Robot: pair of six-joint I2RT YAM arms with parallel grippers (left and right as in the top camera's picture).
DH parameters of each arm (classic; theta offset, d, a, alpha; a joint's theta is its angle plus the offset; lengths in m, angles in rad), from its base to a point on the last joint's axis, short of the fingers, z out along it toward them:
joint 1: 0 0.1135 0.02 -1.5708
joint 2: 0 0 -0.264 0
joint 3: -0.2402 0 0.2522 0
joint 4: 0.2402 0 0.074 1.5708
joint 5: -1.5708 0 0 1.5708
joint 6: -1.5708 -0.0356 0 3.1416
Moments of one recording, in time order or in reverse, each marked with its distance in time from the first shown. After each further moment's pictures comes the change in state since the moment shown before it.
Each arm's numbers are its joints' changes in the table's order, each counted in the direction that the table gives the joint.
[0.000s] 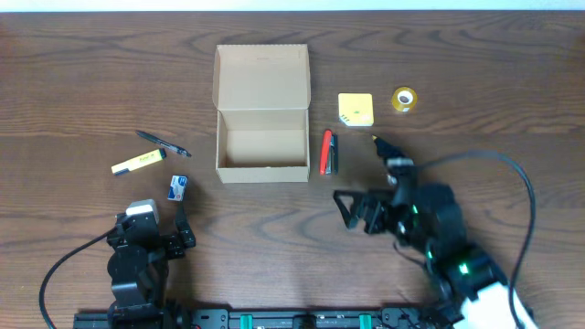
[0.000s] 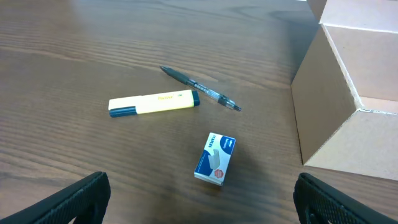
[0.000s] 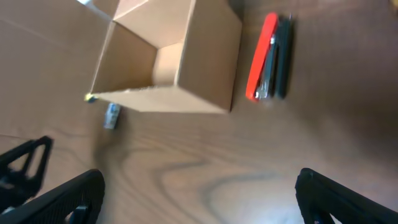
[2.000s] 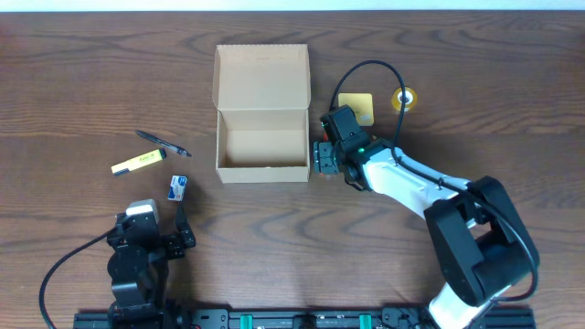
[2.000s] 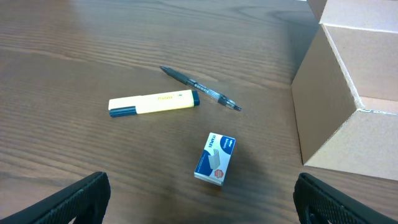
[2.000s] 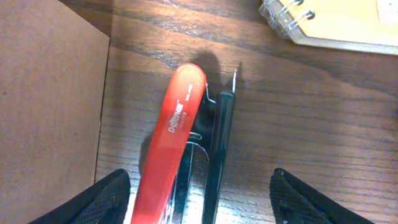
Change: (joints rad) left arm 0.000 0.000 0.000 0.000 0.000 0.000; right arm 0.087 1.002 -0.528 -0.006 -0.400 0.220
